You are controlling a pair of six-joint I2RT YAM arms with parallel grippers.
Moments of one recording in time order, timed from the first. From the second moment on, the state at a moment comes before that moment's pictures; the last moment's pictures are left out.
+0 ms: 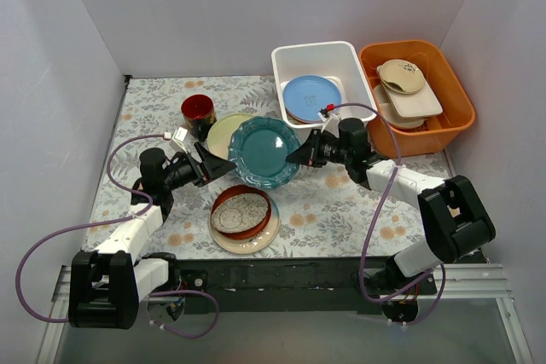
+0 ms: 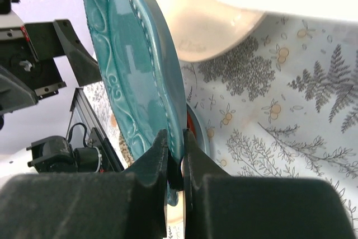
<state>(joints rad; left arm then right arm) -0.04 1.07 0.41 0.37 0.86 -0.85 0.50 1.50 0.77 0.33 -0.58 0.70</state>
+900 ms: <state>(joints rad) -0.05 1.07 0.41 0.39 0.88 -0.85 0.33 1.53 0.99 0.28 -0.63 0.71</state>
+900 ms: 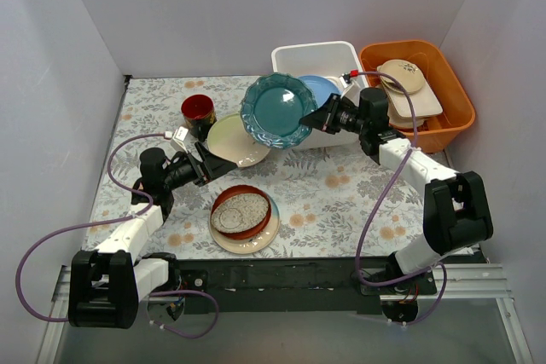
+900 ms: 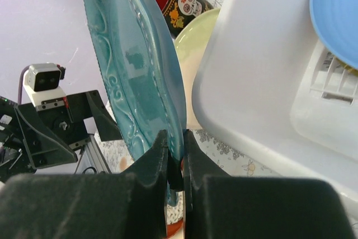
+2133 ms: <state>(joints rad) -0.05 1.09 0.41 0.42 0.89 -0.86 0.14 1.77 1.33 0.22 -0.67 0.77</state>
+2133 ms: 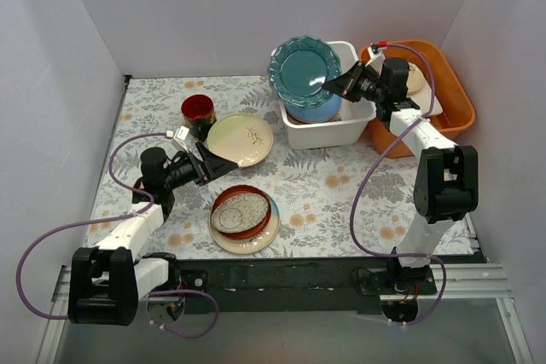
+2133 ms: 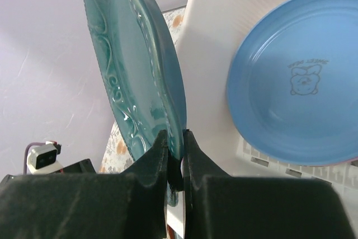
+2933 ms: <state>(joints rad) -0.06 1.10 0.41 0.44 0.90 -0.86 0.05 1.81 1.37 0.18 -0.67 0.80</state>
